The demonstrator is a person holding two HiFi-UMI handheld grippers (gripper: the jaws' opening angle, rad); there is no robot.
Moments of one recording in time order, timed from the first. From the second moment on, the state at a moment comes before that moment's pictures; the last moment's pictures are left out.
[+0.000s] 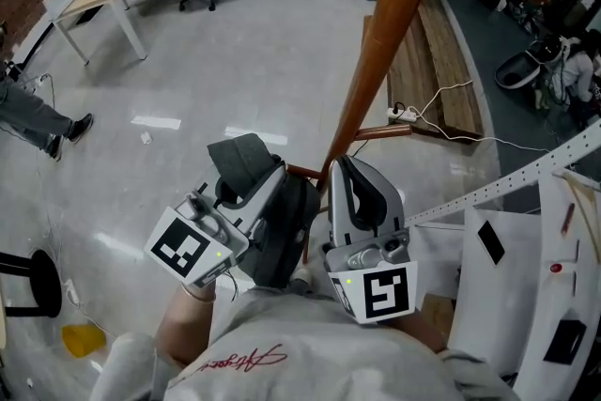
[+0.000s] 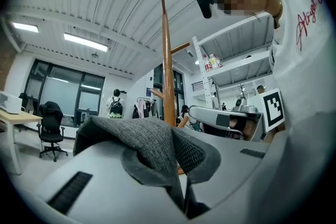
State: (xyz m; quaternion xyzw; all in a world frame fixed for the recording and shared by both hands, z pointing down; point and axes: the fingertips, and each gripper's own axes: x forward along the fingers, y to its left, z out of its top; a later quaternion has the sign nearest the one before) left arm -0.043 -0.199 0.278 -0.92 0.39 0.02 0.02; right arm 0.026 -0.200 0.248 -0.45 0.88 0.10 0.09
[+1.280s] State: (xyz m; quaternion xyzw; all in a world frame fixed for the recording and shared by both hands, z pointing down) left arm -0.062 -0.066 0.263 -0.94 0.35 0.06 0.03; right arm 0.003 -0.060 0.256 -0.51 0.85 0.10 0.08
